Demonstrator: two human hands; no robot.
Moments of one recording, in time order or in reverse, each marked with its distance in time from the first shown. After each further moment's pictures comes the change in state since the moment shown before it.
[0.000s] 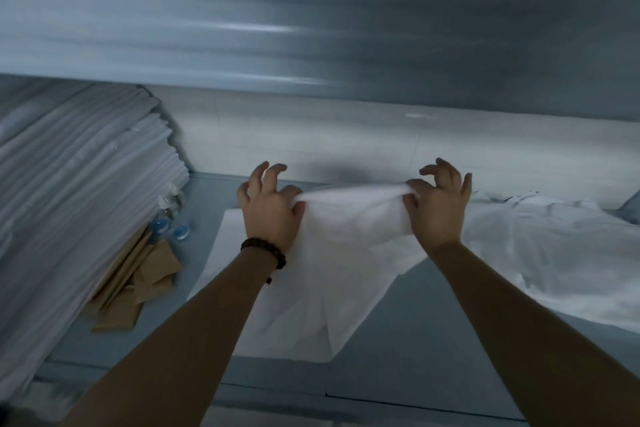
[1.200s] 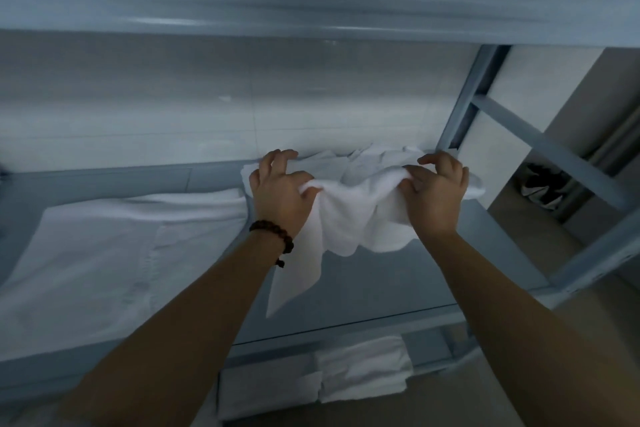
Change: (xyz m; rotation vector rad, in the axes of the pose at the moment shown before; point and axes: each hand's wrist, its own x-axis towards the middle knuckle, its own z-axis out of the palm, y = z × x) left_hand -0.080 0.344 0.074 -0.376 -0.197 0.158; right_hand -0.097 0.287 -0.180 -0.010 0.163 0.274
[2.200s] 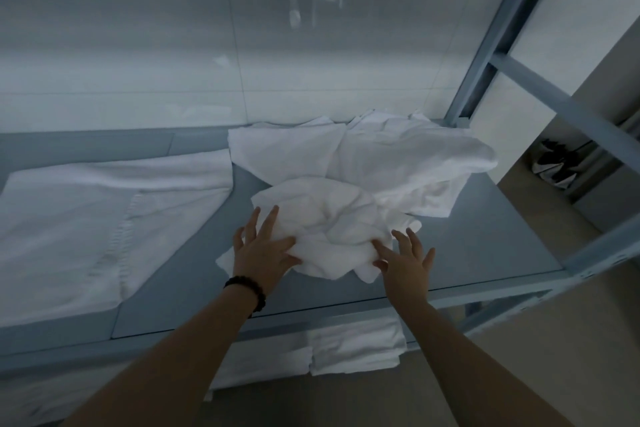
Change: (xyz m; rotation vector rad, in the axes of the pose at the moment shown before) left_hand -0.125 -0.092 0.105 0.253 -0.436 -0.071; right_hand -0.153 0.102 0.104 -0.214 -0.615 0.092
